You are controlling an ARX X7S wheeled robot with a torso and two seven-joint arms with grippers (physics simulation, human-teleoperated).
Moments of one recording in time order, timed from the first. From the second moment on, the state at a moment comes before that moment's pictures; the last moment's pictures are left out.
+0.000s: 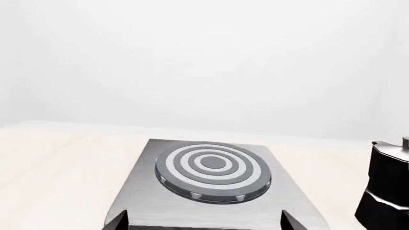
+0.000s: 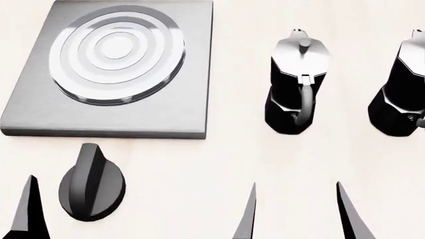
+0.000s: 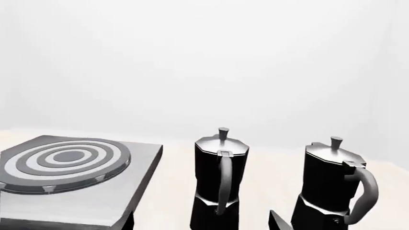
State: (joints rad) left arm 0.13 -0.34 0.08 0.85 -0.36 -0.30 -0.31; right arm -0.11 0.27 -0.20 -0.75 0.05 0.22 0.30
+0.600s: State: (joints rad) left arm 0.00 -0.34 0.16 0.94 -0.42 -0.41 -0.36; right arm -0.10 0.29 -0.22 -0.74 0.07 0.22 0.32
